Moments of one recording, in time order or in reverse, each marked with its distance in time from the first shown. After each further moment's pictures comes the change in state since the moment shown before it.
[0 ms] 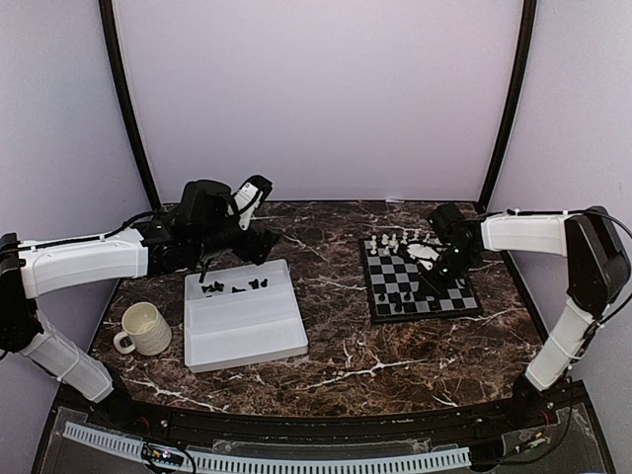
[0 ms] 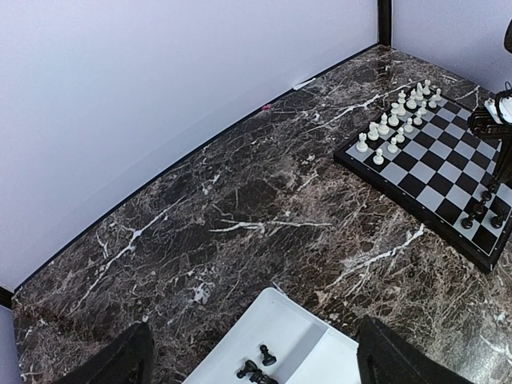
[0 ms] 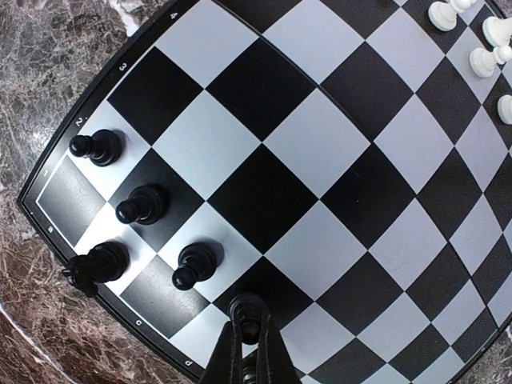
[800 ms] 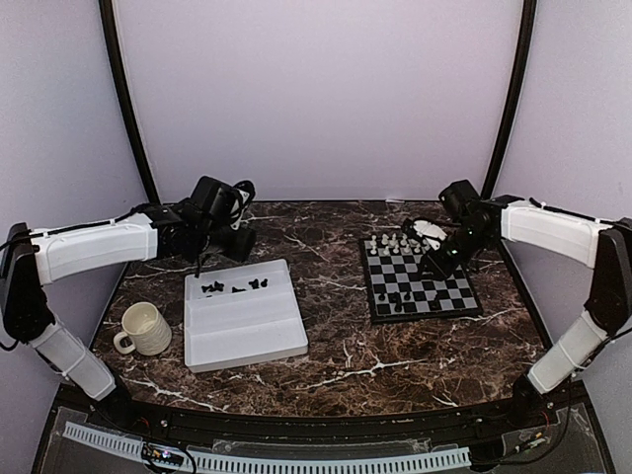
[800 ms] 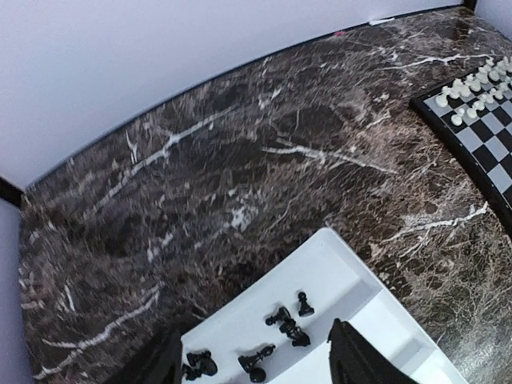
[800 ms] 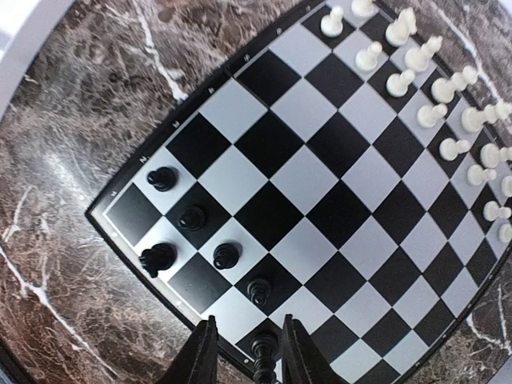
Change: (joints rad) left arm 0.036 0.079 0.106 -0.245 -0.142 -0.166; right arm 0.000 -0.106 0.071 -0.088 -0.045 0.004
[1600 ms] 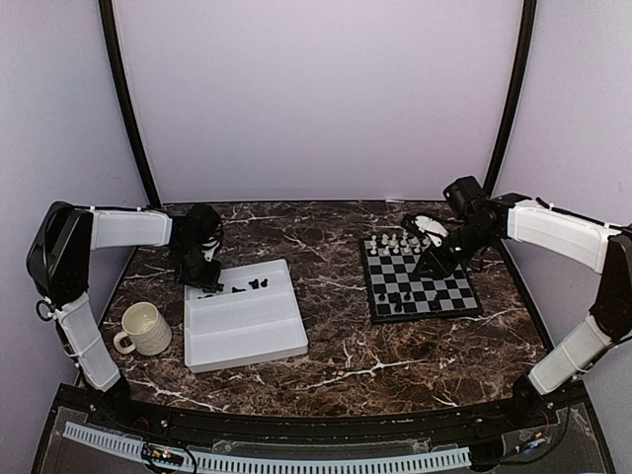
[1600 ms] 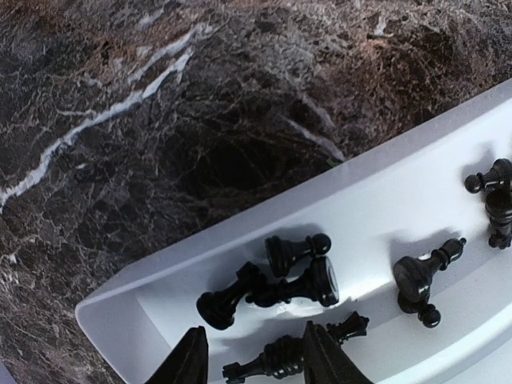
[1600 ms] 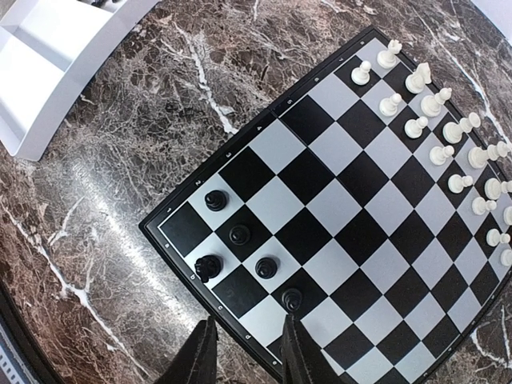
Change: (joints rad) left arm 0.345 0.277 0.014 -0.392 0.266 -0.130; right arm -0.004 -0.079 0.002 -0.008 -0.116 -0.005
